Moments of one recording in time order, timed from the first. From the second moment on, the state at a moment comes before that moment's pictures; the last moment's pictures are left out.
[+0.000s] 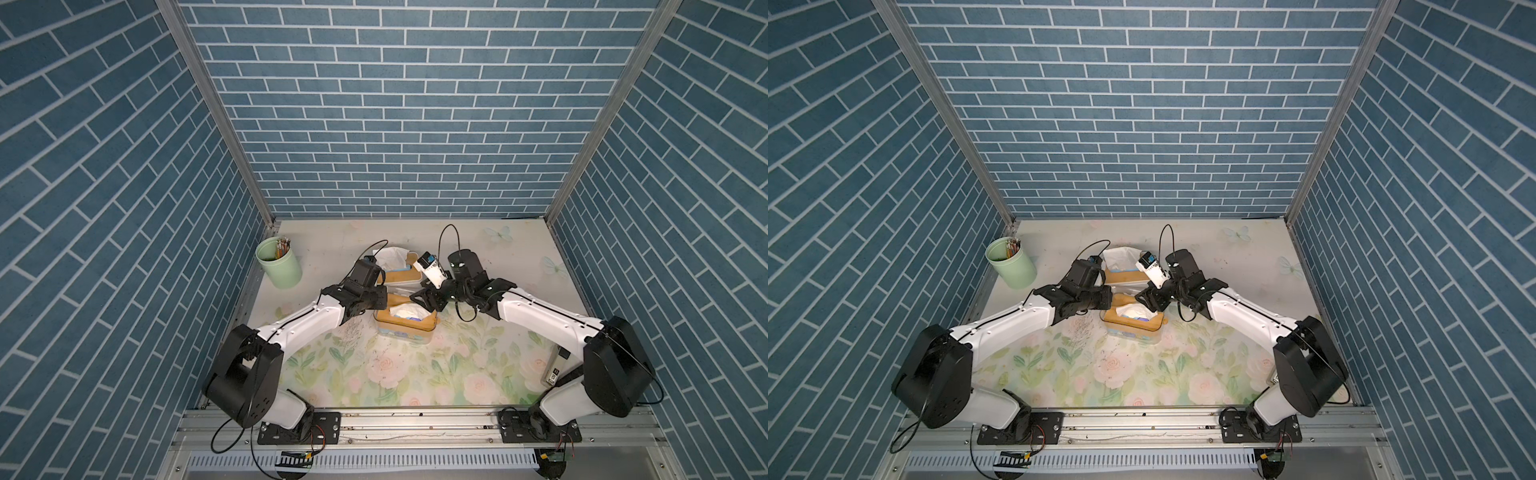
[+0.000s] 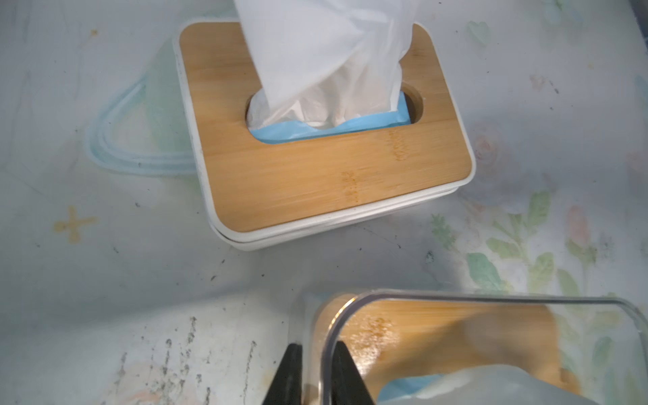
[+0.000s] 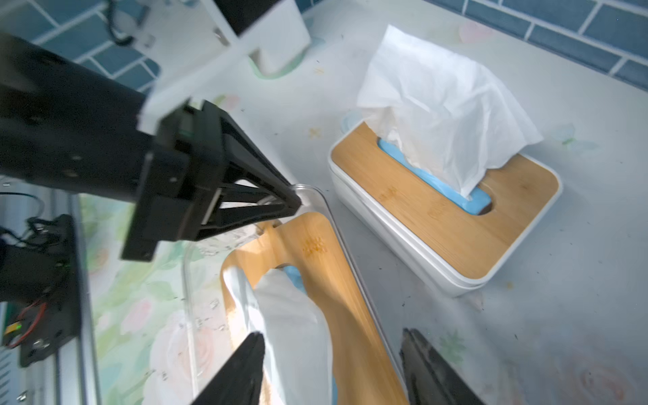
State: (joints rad) left arm -0.56 1.45 0.90 -0.31 -0.01 -0.46; right arm 0.69 1.47 1.00 -0.18 -0.43 -0.07
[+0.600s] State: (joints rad) left arm -0.53 1.03 0.79 -0.14 -0.37 -0.45; right arm 0.52 0.99 0.68 -0.12 0.38 0.07
